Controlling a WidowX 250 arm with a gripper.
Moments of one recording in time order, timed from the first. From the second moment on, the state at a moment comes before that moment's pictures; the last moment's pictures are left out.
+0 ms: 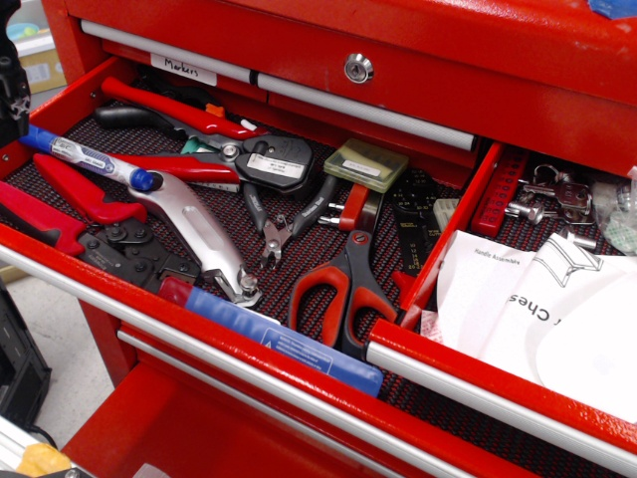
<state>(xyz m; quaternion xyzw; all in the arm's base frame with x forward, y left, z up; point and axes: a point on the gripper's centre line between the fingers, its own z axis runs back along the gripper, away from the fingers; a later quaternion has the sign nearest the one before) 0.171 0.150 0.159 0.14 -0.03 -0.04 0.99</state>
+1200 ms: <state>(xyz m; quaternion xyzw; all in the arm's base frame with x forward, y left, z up) 0.223 0.244 0.116 0.08 0.01 -0.56 0.83</state>
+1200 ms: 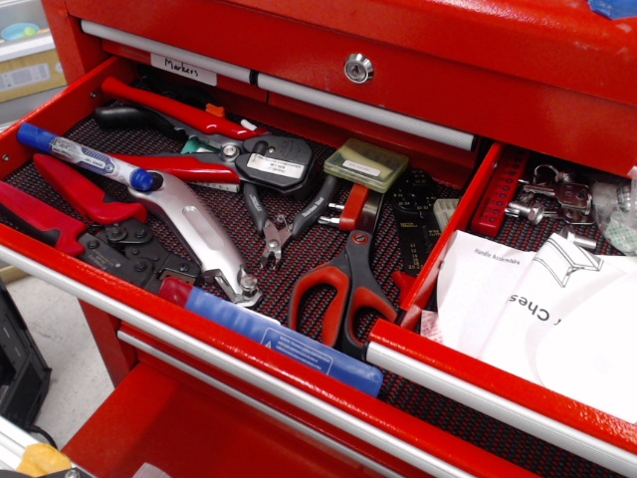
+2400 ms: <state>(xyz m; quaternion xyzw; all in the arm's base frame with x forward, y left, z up) 0.265 0.201 0.056 0.07 -0.14 -0.76 0.63</state>
